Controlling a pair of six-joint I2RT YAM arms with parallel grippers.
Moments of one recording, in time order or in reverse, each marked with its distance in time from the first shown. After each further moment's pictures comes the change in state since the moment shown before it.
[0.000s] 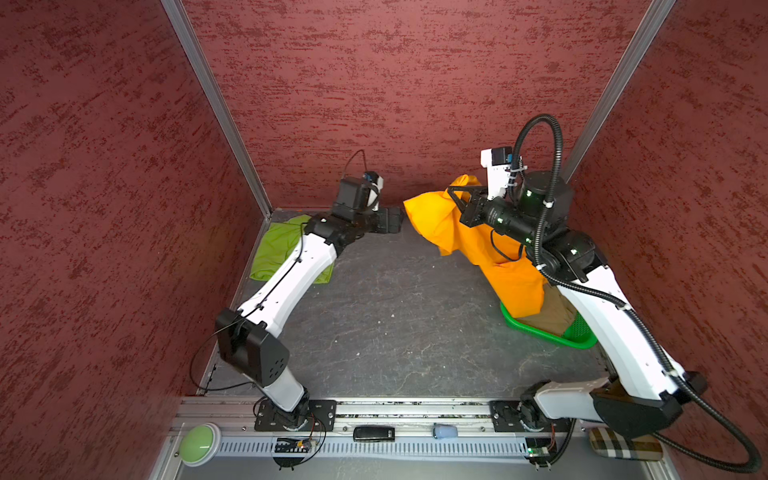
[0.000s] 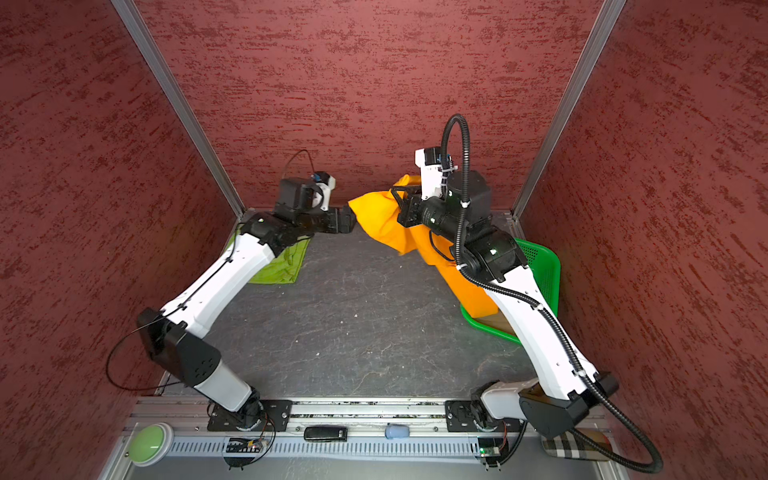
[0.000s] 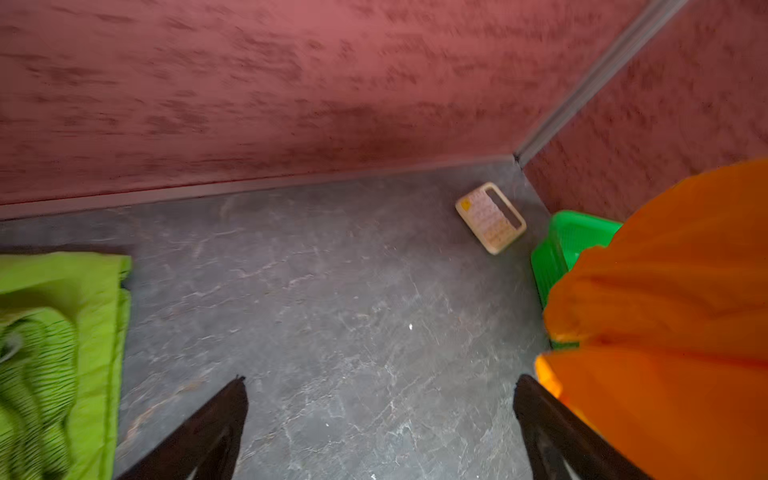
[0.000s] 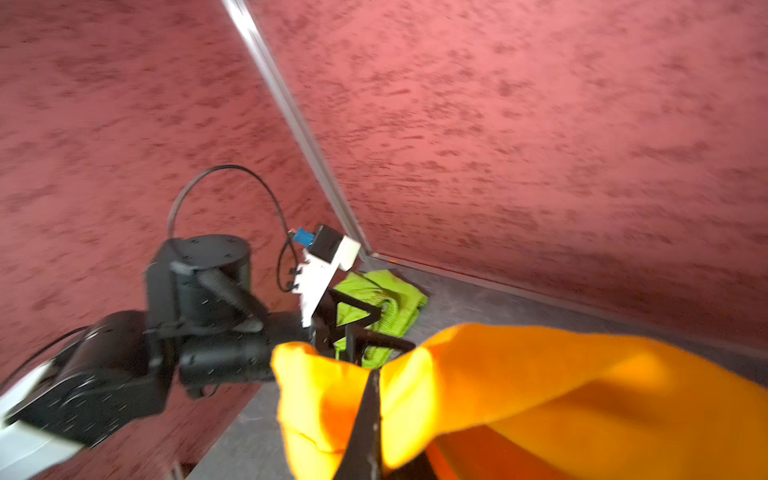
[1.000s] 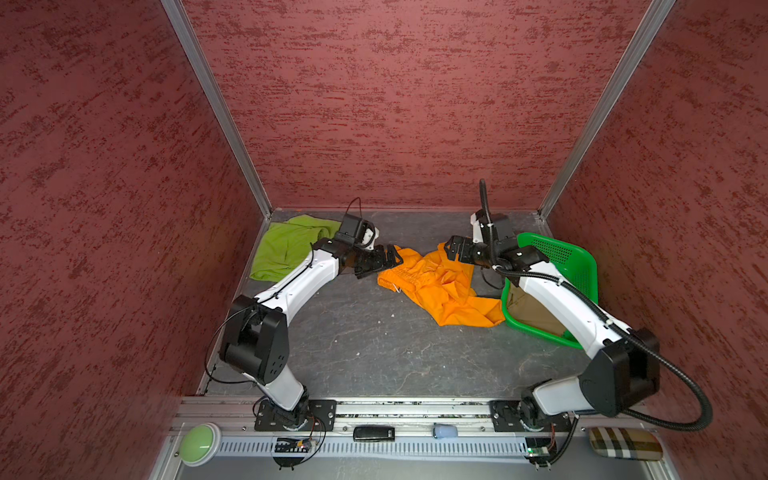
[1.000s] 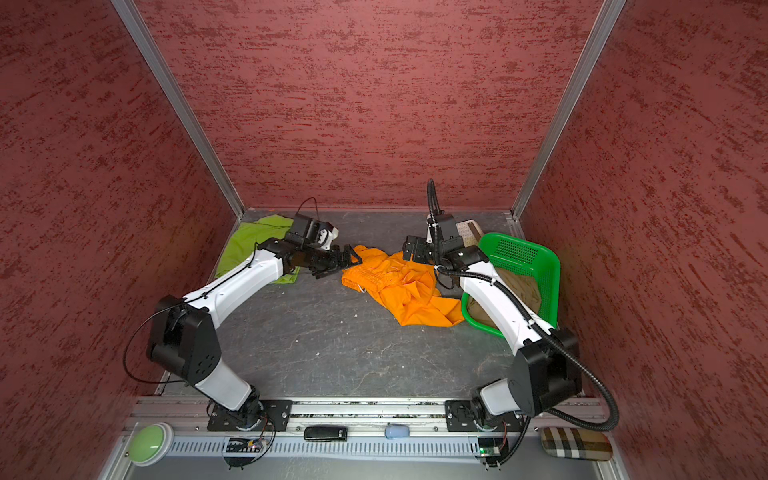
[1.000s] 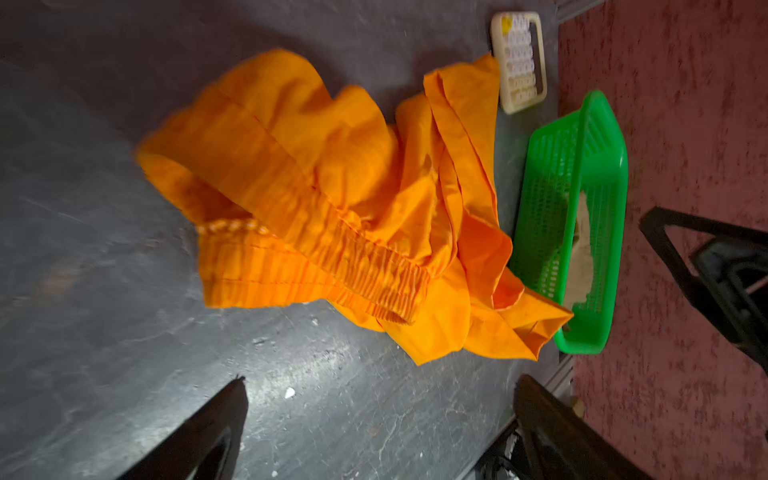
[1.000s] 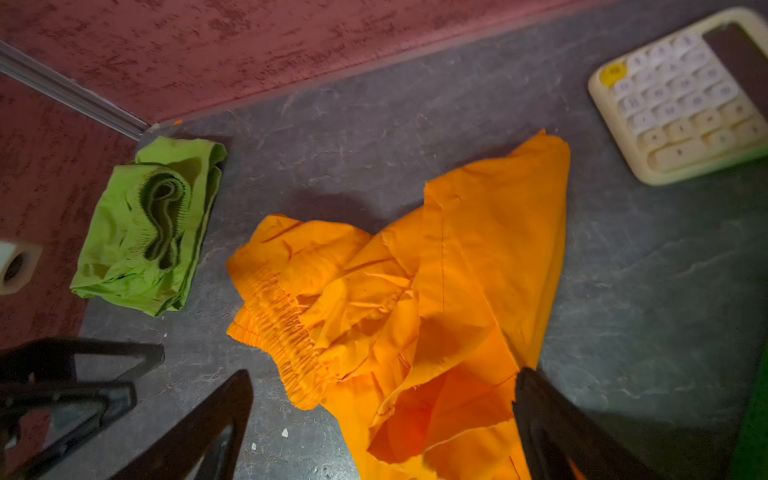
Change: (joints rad) left arm -0.026 0.083 -0.354 0.014 0.373 -0.288; right arm -0.148 0.109 -0.587 -0.027 0.160 0.149
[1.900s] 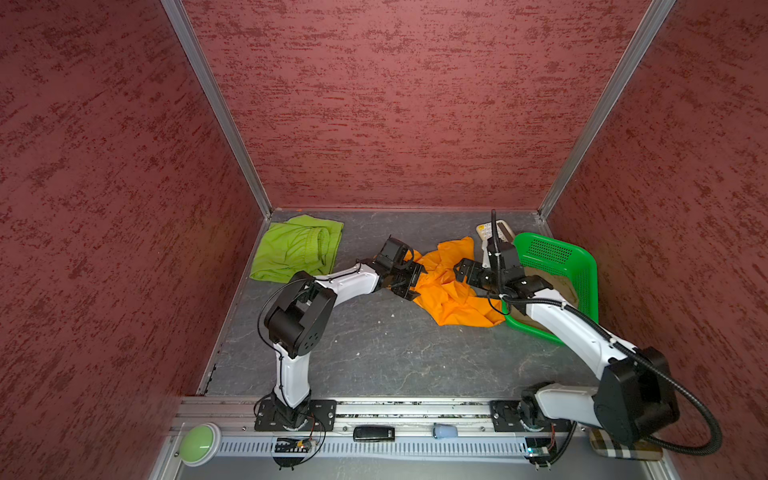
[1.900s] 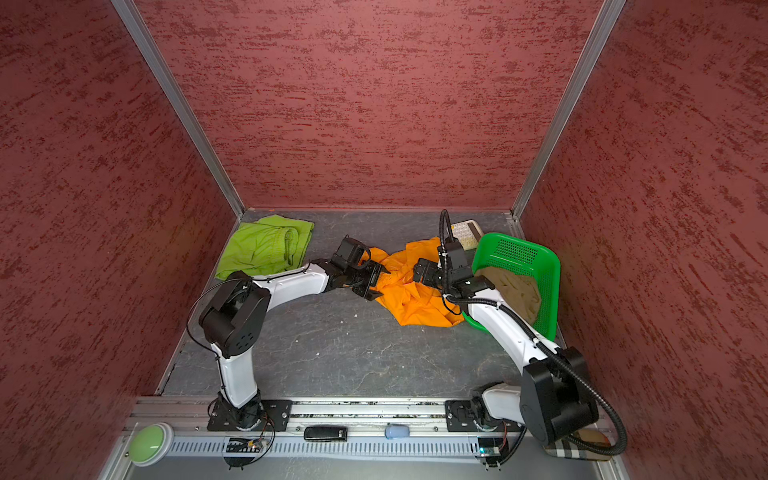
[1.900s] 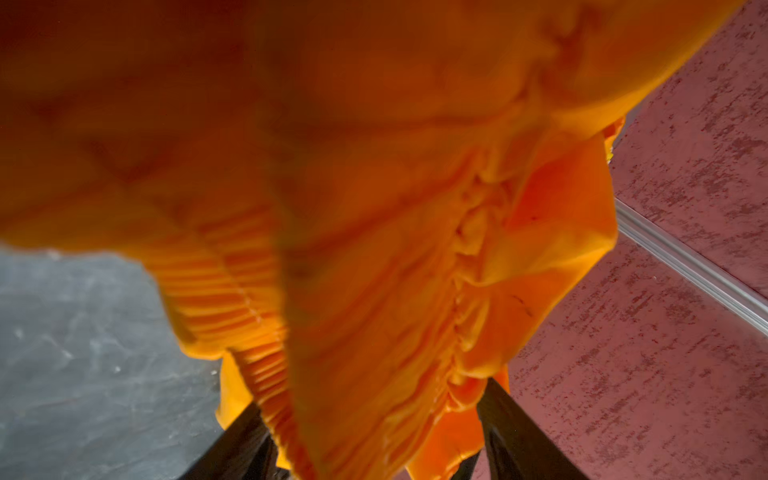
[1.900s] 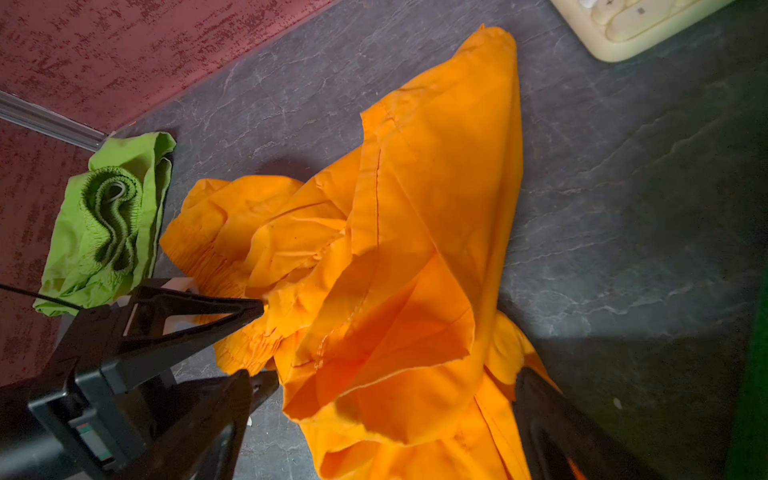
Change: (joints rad) left arm -0.166 0.275 -0.070 0.426 -0.078 -1.159; right arm -0.027 -0.154 -0.295 0.157 0.009 0.091
